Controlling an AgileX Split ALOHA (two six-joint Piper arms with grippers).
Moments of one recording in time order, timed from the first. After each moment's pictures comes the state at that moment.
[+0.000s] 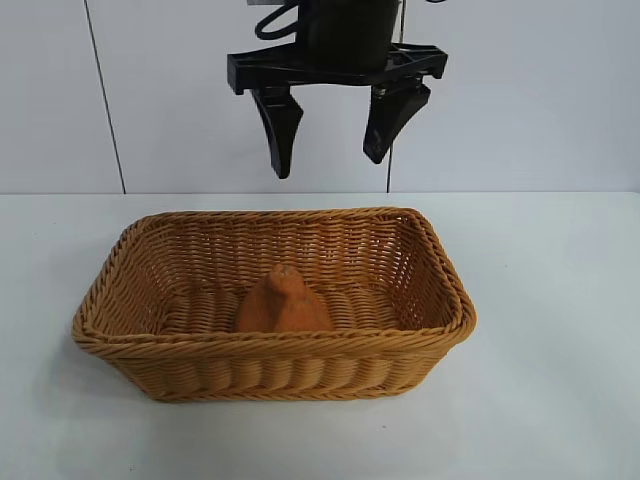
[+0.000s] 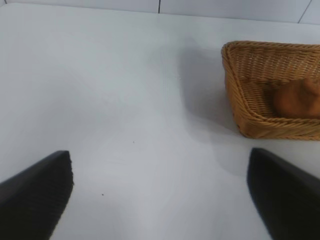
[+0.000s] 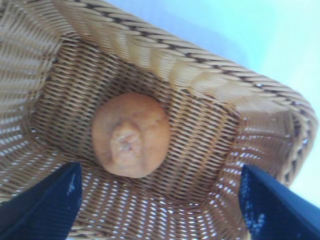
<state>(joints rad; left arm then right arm) 0.02 0.00 -0.50 -0.05 1.06 -0.04 0.63 2.06 -1.88 -0.09 1.21 0.15</state>
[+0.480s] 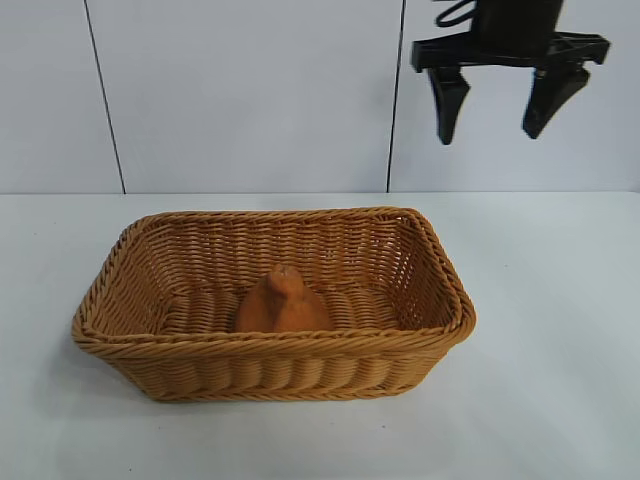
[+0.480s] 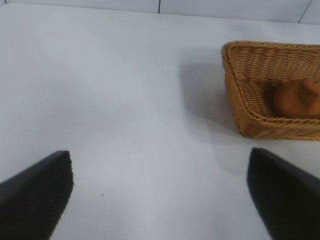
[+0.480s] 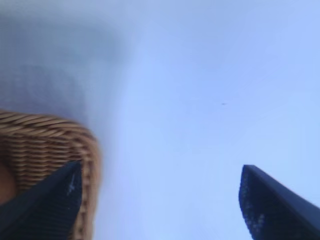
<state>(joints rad) 0.02 0.00 -0.50 -0.05 1.06 -0.04 0.26 2.06 -1.88 -0.11 1.21 0.11</state>
